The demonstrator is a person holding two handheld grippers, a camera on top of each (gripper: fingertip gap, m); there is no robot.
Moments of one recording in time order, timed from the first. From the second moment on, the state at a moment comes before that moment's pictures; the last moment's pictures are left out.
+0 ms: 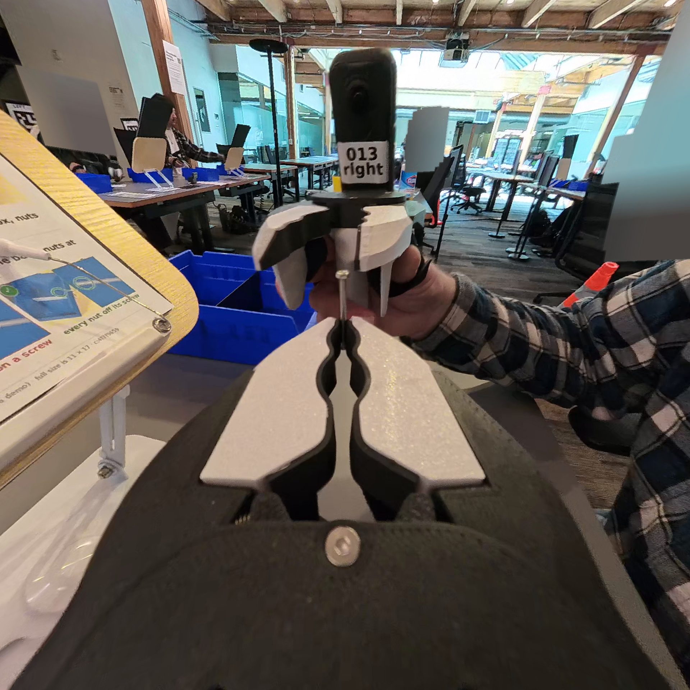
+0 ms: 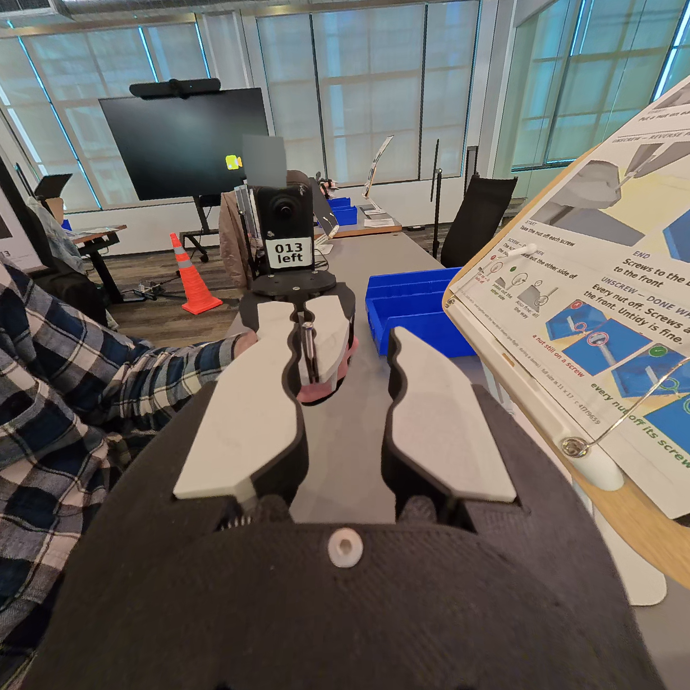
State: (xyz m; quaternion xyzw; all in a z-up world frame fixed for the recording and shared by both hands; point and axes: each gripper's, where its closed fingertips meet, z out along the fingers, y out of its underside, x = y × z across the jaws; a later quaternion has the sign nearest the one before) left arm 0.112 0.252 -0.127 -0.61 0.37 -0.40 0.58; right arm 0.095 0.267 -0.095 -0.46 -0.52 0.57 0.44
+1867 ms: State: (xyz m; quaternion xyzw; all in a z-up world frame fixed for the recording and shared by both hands) left arm 0.115 0.179 -0.153 -0.53 0.64 -0.49 0.28; right arm 0.103 0.187 -0.132 -0.26 -0.85 0.10 0.44
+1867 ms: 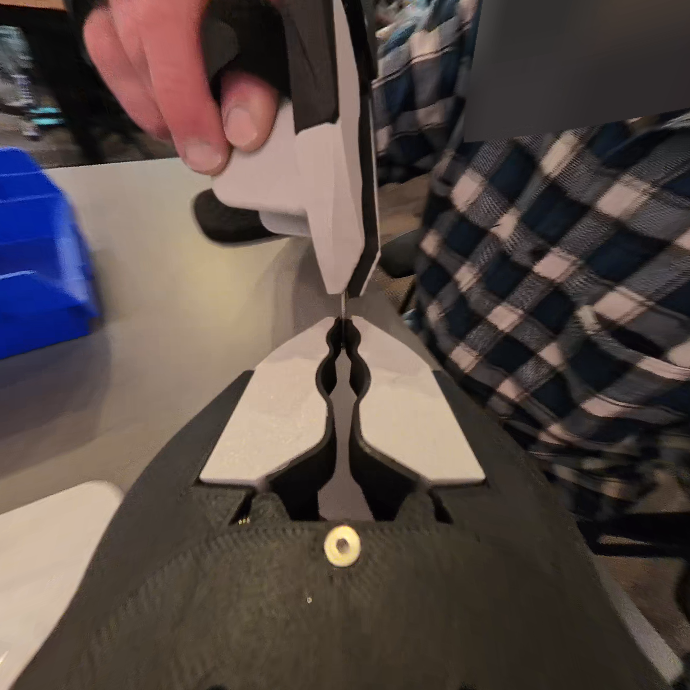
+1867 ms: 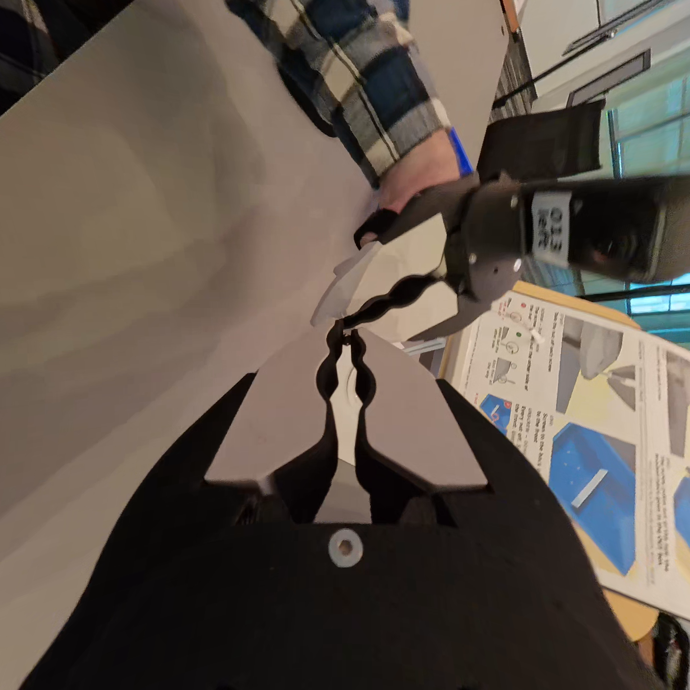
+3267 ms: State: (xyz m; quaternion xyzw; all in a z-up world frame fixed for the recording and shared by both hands) left arm 0.126 0.261 -0.154 -0.62 0.52 -0.08 0.58; right arm 0.119 0.247 -0.122 -0.50 -0.66 0.28 0.49
